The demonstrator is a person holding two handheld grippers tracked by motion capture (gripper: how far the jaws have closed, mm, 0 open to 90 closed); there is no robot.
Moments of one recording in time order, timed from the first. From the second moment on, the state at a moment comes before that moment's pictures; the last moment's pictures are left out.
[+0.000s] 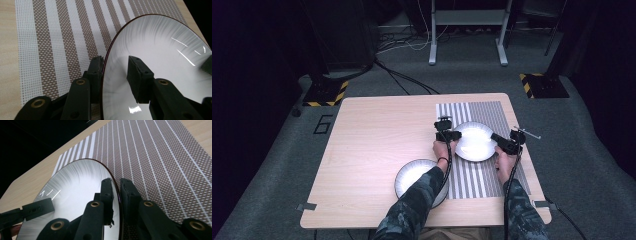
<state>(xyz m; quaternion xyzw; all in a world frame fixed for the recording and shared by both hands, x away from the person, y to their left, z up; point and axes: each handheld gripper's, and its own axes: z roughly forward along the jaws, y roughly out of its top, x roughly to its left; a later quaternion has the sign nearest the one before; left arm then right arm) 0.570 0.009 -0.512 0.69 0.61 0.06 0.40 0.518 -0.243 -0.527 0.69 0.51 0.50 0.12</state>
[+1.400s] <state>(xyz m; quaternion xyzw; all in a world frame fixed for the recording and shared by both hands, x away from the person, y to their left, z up) 0.569 0.020 -0.494 0.69 0.61 0.05 0.38 0.520 -0.241 -0.517 0.68 0.55 0.47 0.12</state>
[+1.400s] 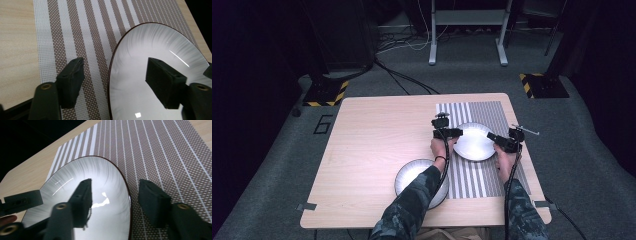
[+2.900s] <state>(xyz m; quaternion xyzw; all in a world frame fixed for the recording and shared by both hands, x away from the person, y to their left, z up) 0.482 0.168 -0.456 0.72 0.53 0.09 0.44 0.422 -0.248 -0.465 0.57 0.65 0.47 0.16</state>
